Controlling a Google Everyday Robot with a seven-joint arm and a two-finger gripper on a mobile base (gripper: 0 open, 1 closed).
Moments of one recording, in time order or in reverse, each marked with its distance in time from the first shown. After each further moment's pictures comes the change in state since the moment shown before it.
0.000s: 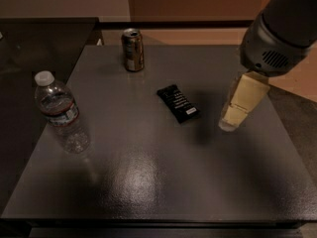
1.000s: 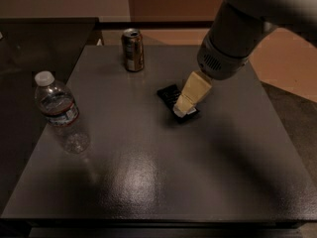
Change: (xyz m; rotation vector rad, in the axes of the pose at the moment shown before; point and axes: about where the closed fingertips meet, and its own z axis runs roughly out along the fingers) arm -0.039 -0.029 0.065 0.065 0.048 0.387
